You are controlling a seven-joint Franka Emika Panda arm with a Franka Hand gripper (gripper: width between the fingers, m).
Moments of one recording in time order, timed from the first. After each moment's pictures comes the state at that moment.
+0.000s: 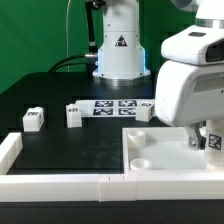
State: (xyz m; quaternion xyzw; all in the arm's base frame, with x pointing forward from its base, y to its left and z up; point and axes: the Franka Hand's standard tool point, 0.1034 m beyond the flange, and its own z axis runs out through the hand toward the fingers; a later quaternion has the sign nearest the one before) arm 0.629 0.114 0.063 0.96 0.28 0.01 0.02
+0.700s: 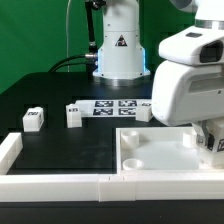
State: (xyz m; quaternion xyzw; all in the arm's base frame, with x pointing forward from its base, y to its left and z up) arm 0.629 0.114 0.062 0.99 0.14 0.02 0.02
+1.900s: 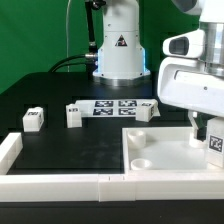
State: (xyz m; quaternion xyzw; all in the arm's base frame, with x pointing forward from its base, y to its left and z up) arm 0.628 0.122 0.060 0.94 -0.35 0.03 0.00
